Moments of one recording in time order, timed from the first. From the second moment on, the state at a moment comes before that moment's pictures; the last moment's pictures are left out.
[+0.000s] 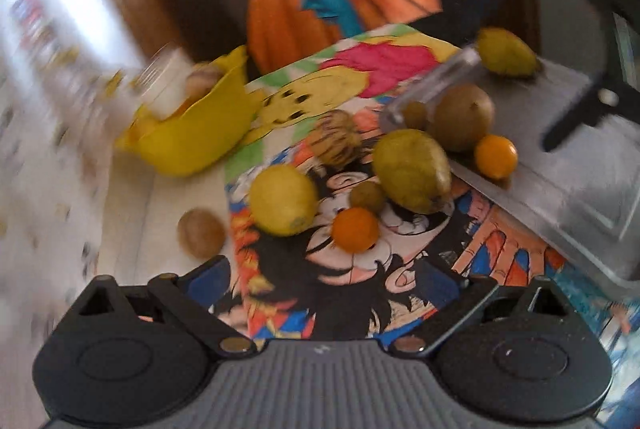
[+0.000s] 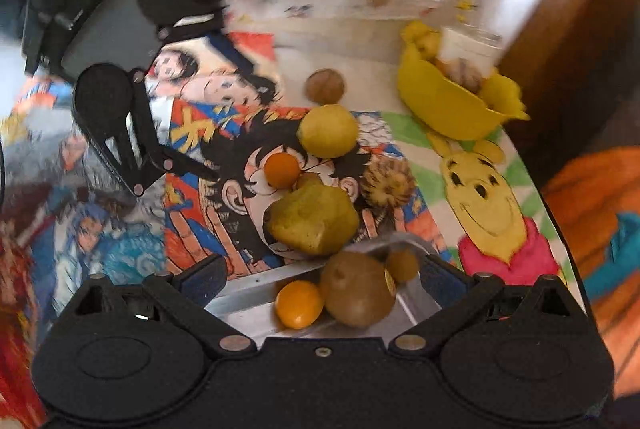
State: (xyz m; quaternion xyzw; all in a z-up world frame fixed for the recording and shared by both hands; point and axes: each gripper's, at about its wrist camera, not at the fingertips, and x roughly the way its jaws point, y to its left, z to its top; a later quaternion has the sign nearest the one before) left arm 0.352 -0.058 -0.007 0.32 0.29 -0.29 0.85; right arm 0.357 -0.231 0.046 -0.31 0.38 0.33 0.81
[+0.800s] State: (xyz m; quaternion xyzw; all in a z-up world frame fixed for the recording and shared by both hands) left arm 0.386 -0.074 -0.027 0.37 0.28 -0.39 0.79; right arm 0.410 -0.203 0.011 -0.38 0.39 0.43 0.72
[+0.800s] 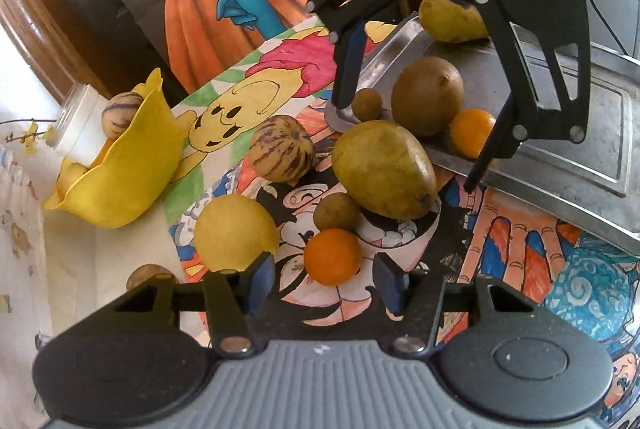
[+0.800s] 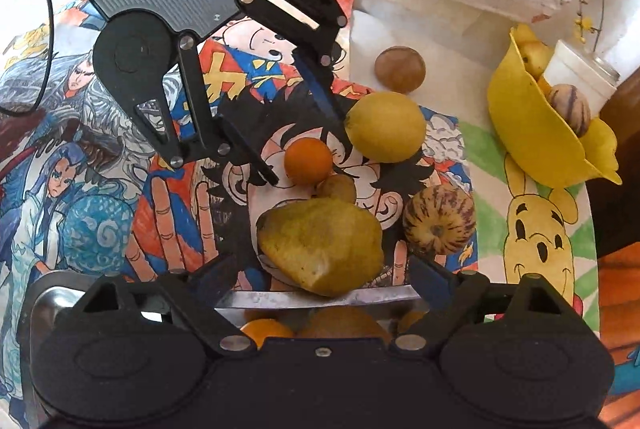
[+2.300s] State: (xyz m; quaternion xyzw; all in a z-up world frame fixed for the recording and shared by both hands) left arm 0.385 -0.067 -0.028 0.26 0.34 -0.29 0.85; right arm 0.422 -0.194 -0.010 -0.36 0.40 0.42 0.73
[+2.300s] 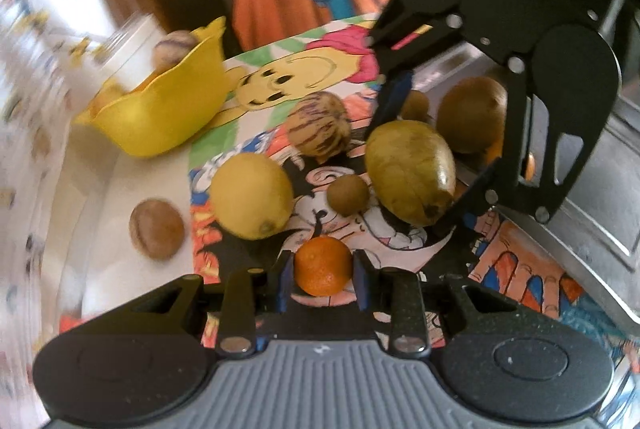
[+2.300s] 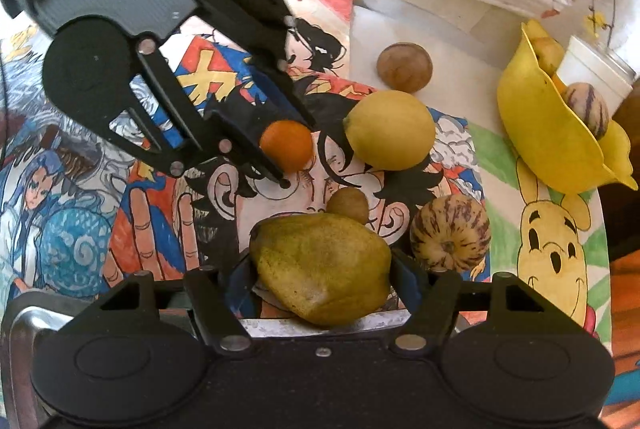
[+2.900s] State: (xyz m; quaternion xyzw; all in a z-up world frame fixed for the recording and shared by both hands) left arm 0.388 -0.027 -0.019 0.03 0.40 -0.16 0.90; right arm 0.389 -0.190 -0.006 -0.32 0.37 0.37 0.79
